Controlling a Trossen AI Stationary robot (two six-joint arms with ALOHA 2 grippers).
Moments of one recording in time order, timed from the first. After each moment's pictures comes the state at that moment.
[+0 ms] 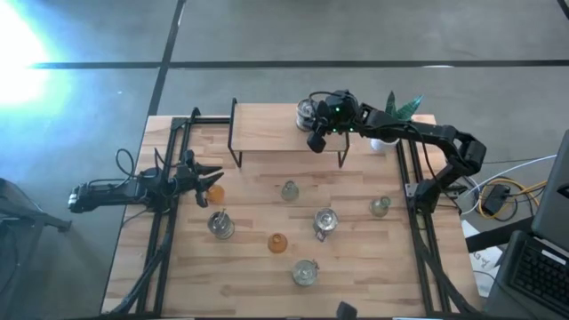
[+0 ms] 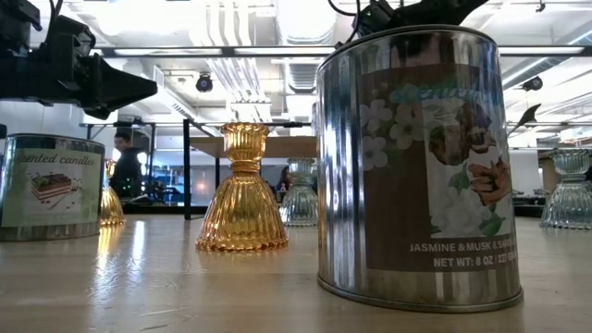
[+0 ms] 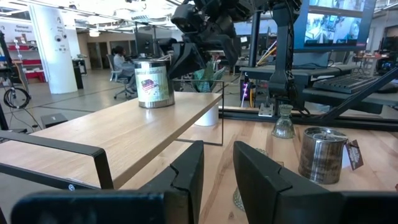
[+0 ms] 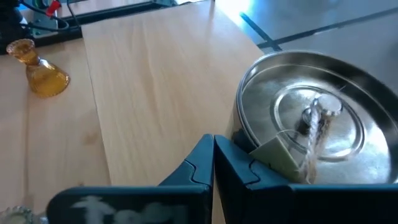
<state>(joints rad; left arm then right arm) 0.04 0.02 0.01 0.05 -0.30 0.05 -0.52 1.57 1.19 -0.17 -0.09 -0.05</state>
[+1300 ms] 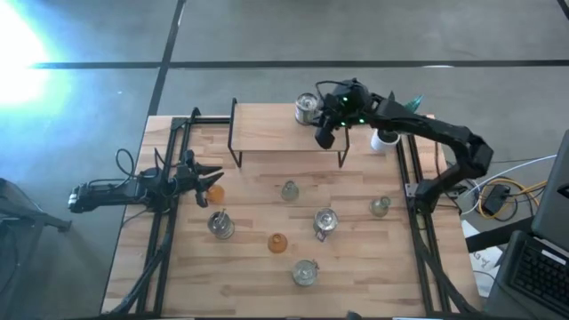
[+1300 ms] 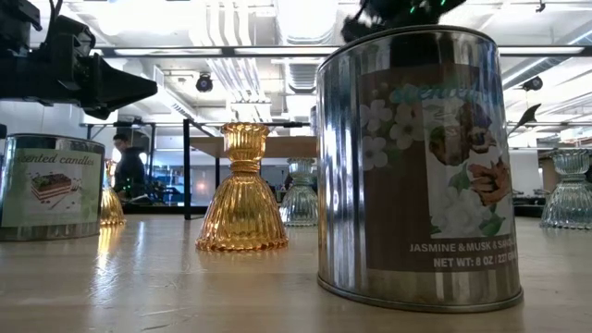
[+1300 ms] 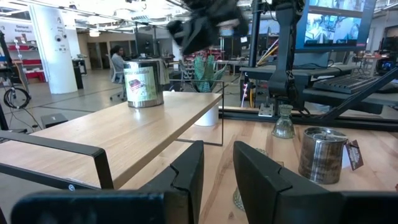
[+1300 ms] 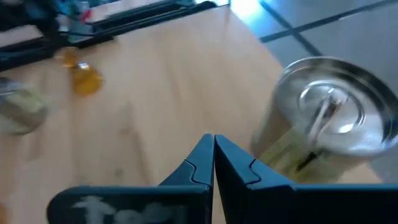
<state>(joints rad) 0.04 0.02 0.01 0.05 -0.30 0.04 -0.52 1.49 1.33 -0.46 -0.19 -0.01</state>
